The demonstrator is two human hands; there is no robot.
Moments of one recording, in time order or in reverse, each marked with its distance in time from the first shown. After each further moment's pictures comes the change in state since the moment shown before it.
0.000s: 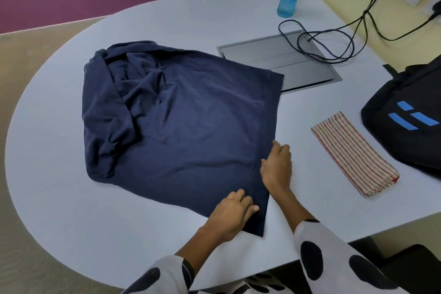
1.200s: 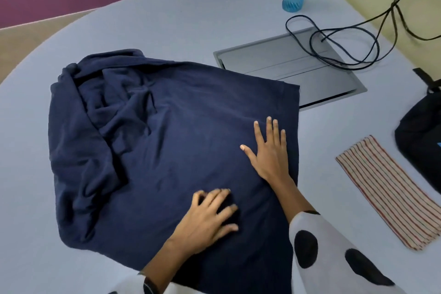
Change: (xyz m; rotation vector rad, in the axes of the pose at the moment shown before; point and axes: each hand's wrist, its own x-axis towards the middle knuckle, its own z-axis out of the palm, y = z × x) left_hand 0.066 -0.123 -0.047 0.476 0.247 0.305; right_hand 0.141 -0.038 0.056 -0.311 0.008 -0.333
